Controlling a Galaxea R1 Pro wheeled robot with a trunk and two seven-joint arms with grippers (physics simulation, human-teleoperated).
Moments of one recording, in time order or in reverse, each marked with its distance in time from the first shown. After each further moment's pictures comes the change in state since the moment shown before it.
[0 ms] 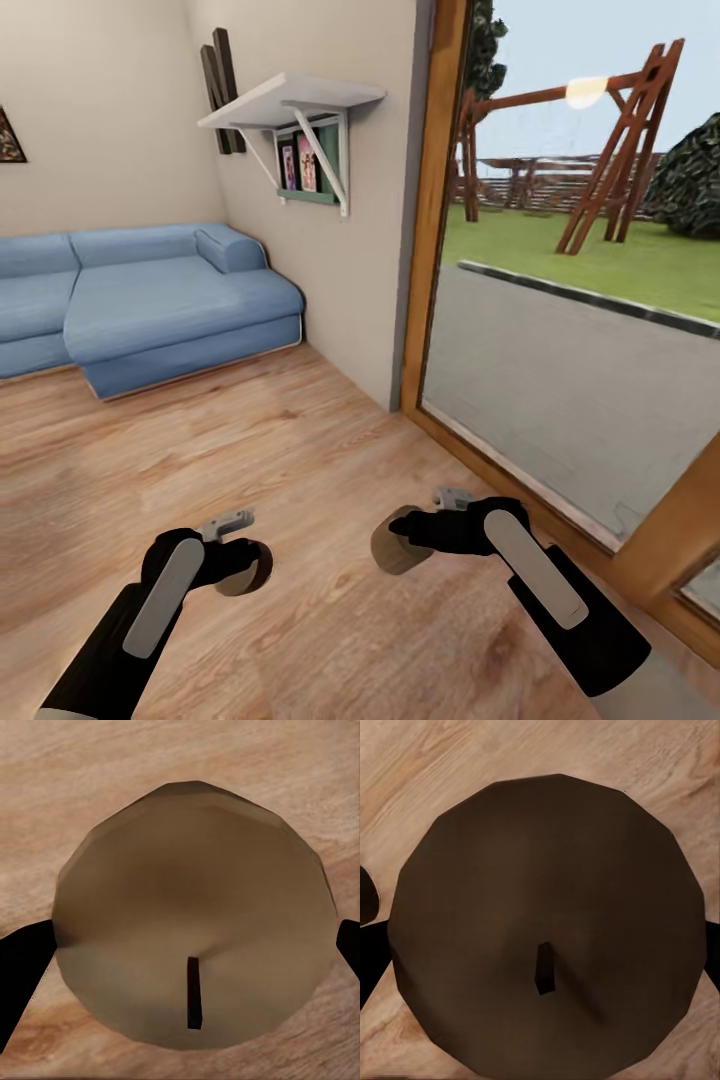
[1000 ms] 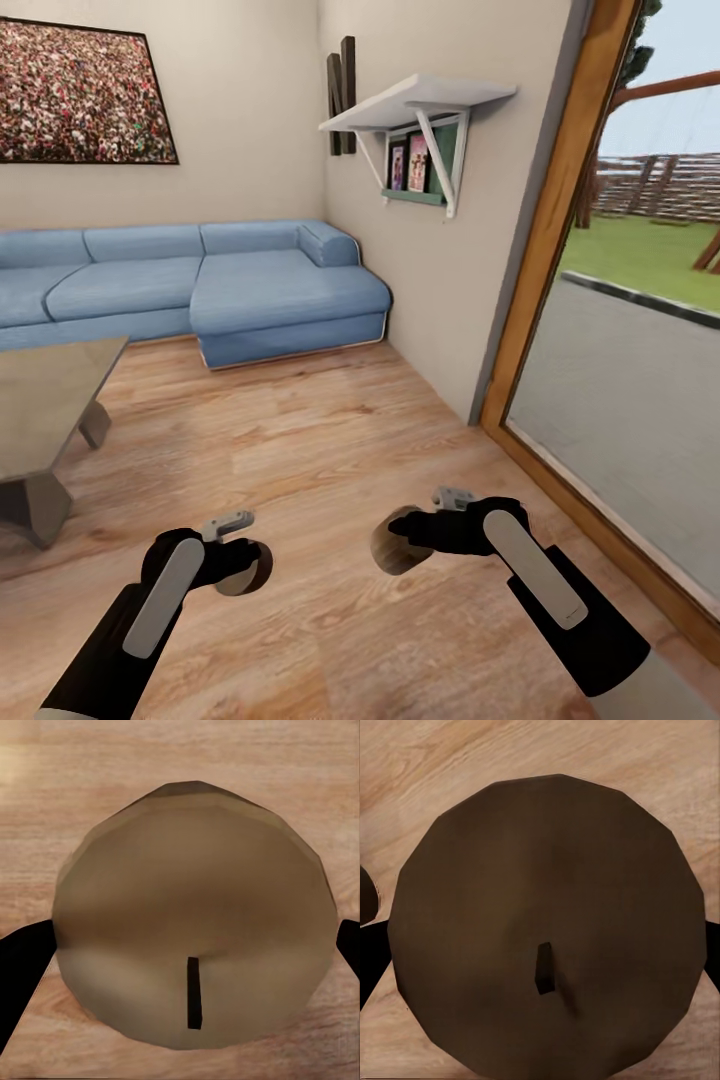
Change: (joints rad) left arm 0.000 0.000 0.000 0.000 0.000 0.000 0.000; right arm 0.000 0.002 0.002 0.001 0.002 -0.001 -0.001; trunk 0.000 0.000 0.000
